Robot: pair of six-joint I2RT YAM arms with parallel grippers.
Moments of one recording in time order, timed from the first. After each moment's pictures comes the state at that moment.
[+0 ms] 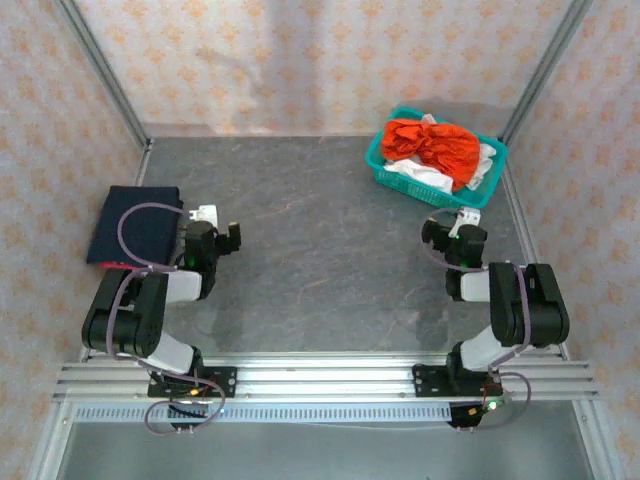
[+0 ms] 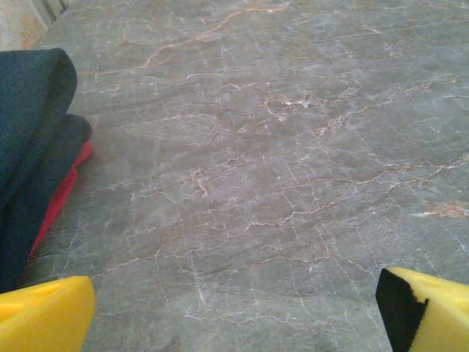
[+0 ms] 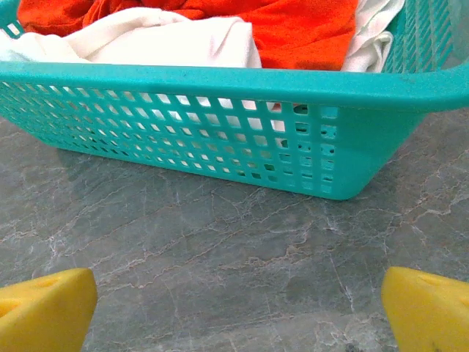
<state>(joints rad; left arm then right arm) -0.05 1.50 0.41 0.62 -0.23 -0.06 -0.05 1.54 0.36 0.80 0.00 0.19</state>
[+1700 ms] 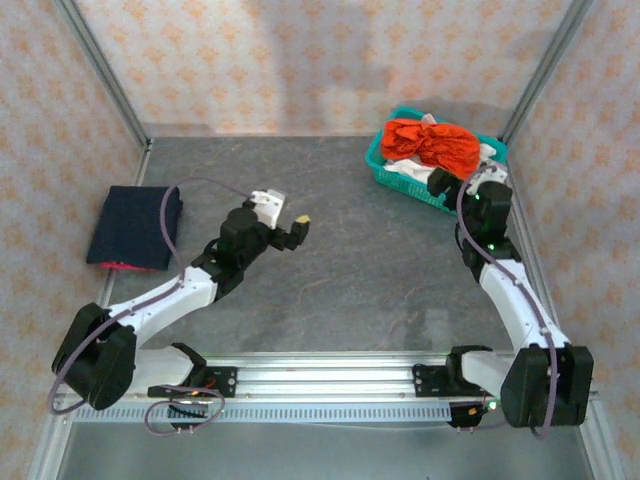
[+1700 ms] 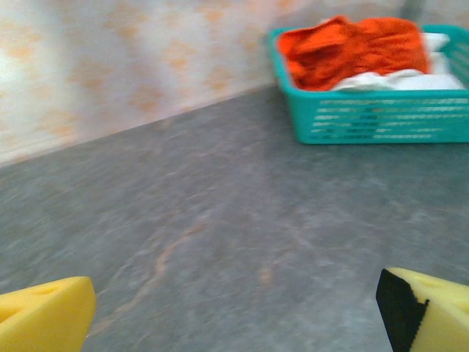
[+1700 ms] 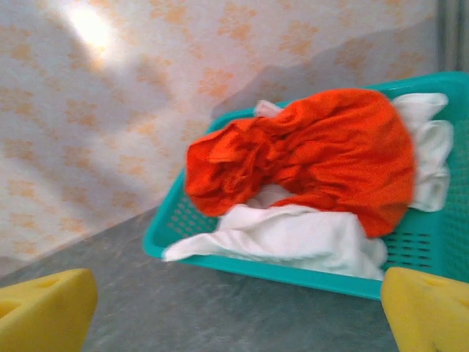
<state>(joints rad) -0.53 1.26 0.69 0.27 -0.07 0.01 0.04 1.13 0.81 0.06 -0.01 0.47</state>
